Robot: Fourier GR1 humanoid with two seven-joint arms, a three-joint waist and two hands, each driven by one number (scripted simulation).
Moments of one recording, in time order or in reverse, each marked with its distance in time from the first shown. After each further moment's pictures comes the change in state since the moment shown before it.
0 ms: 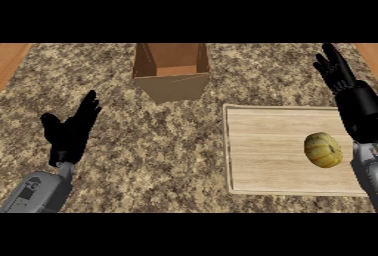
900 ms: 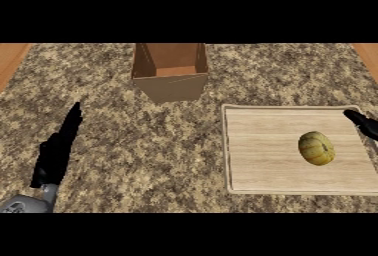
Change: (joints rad) left arm 0.147 0.084 -0.028 -0.153 -0.198 0.095 -0.006; right arm 0.170 0.100 -0.392 0.104 -0.162 -0.226 -0.044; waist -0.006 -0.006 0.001
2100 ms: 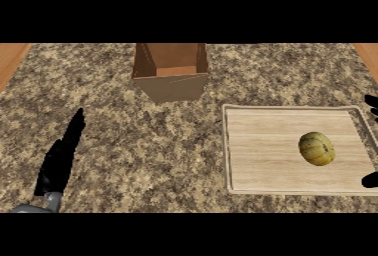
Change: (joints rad) left arm 0.057 -0.053 0.023 -0.049 -0.083 -0.010 0.016; right arm 0.068 -0.450 0.242 -0.223 0.006 0.646 0.645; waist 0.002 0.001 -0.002
